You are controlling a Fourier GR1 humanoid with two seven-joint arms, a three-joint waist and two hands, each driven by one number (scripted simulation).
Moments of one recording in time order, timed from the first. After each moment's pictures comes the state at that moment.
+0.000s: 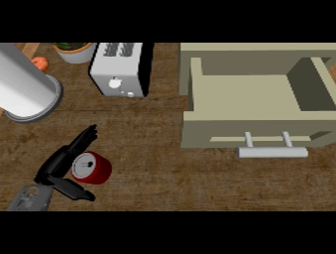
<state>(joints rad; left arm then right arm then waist) -0.25 0.26 0.10 -0.72 -0.23 -0.48 -0.67 0.24 -0.03 -0.23 -2.14 -0.06 0.20 0.11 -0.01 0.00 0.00</state>
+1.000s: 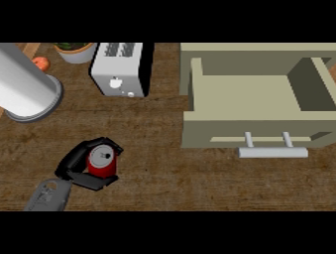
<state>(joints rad) -0.26 0.18 0.03 -0.80 -0.20 -0.52 -0.62 0.26 -0.02 -0.27 -2.14 -0.09 0.22 0.09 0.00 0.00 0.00</state>
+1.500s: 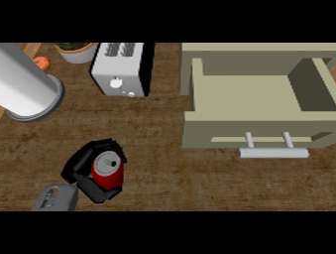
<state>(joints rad) -0.17 0.11 0.00 -1.04 -0.09 -0.58 -0.46 0.26 -0.01 -0.27 -2.17 -0.10 0.22 0.12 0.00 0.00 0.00</state>
